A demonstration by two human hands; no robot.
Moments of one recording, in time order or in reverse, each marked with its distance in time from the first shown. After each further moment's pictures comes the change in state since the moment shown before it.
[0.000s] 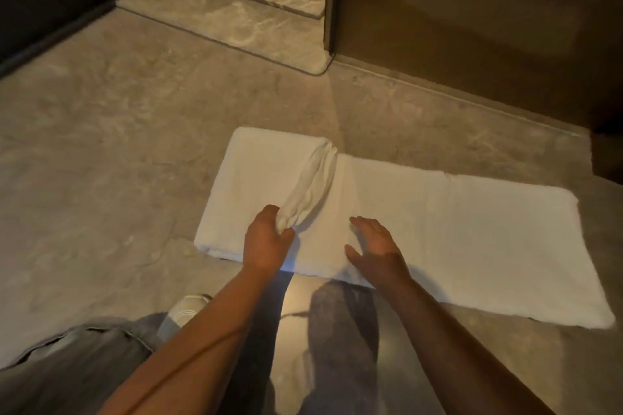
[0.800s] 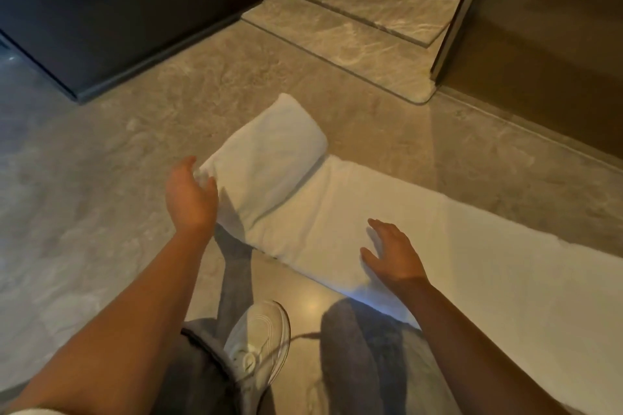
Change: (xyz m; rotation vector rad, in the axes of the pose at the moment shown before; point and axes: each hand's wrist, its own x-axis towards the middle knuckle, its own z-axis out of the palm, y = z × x) left_hand 0.064 -0.098 -0.199 0.058 0.697 -0.331; right_hand 0.064 -0.092 0.047 -0.044 -0.187 -0.174
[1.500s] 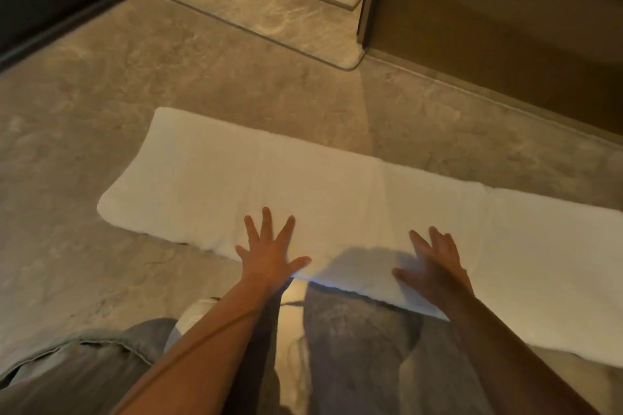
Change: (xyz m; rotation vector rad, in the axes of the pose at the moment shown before) left_hand -0.173 -0.003 0.129 0.542 -0.941 0.500; right_hand -0.072 0.147 -0.034 -0.220 -0.021 0.484
